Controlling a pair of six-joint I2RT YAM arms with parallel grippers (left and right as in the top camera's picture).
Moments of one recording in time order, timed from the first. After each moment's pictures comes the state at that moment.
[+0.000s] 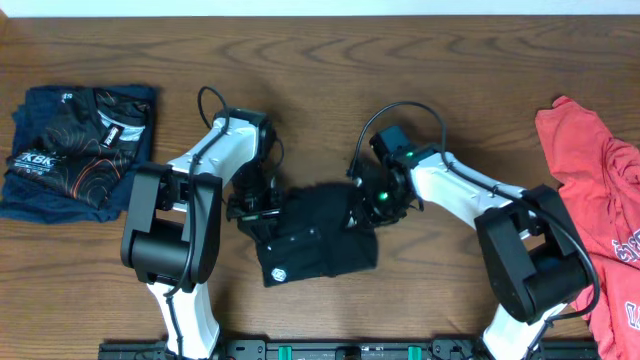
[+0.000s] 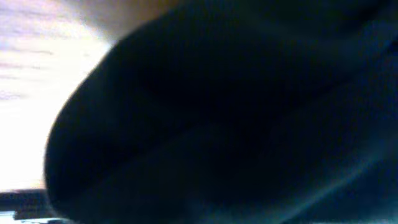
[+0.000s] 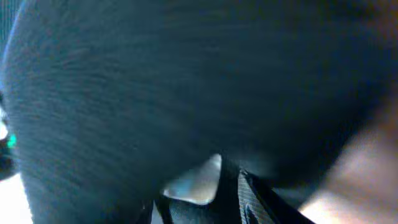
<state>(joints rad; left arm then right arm) -0.25 2.01 1.29 -1.36 0.26 -0.29 0.46 1.90 1.09 -0.69 -0.59 0.13</state>
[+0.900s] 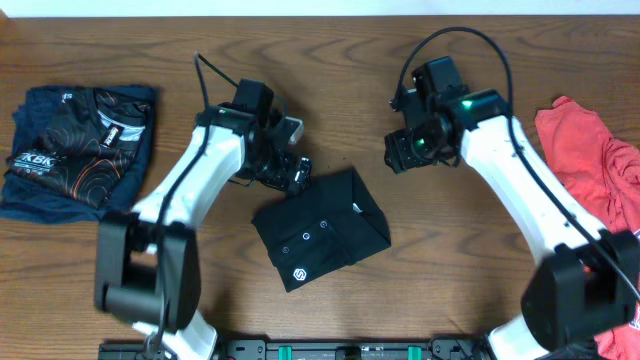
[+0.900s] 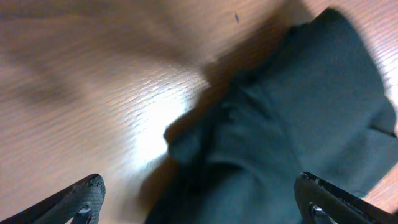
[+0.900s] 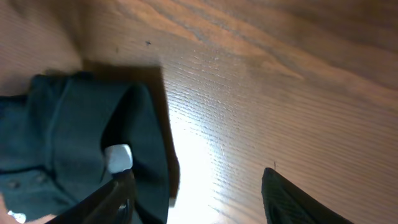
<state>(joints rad) -0.25 1.82 1.27 -0.91 0.36 0.15 0.33 1.72 1.43 -0.99 -0.18 0.06</state>
